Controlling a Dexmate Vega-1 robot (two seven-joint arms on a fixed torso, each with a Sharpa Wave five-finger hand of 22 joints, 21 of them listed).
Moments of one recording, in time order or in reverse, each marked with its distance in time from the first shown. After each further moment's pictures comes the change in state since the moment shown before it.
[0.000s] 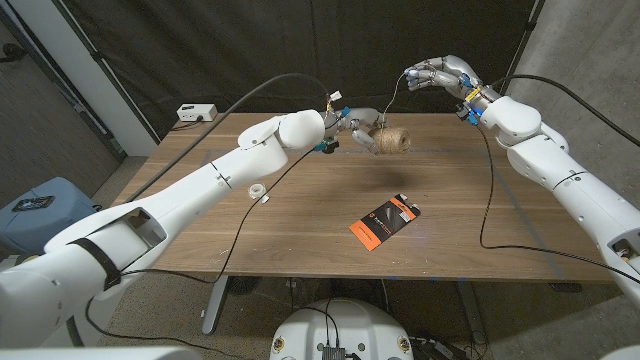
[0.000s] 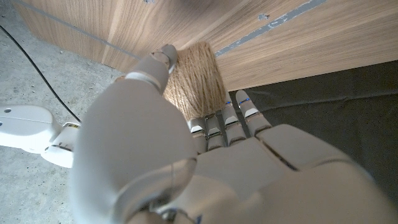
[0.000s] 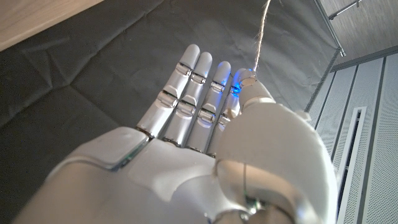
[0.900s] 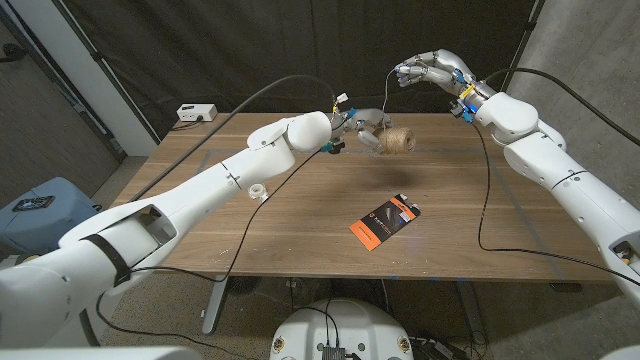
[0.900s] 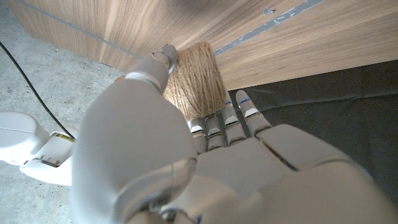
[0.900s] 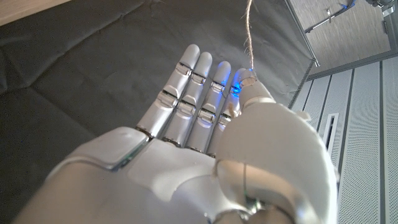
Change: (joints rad) left arm -0.021 -0.039 0.033 0.060 0.013 -0.017 0.032; left_hand 0.000 -0.002 0.000 0.000 -0.004 0.000 0.000 -0.001 0.000 -0.003 0.003 0.004 0.000 0.000 0.000 -0.008 0.000 0.000 0.000 0.000 0.000; right arm -0.013 -0.005 0.000 -0.081 -0.015 0.009 0.012; right_hand 0.000 0.000 0.000 0.000 0.000 0.000 0.000 0.004 0.000 0.000 0.000 0.000 0.000 0.000 0.000 0.008 -0.005 0.002 0.002 -0.006 0.000
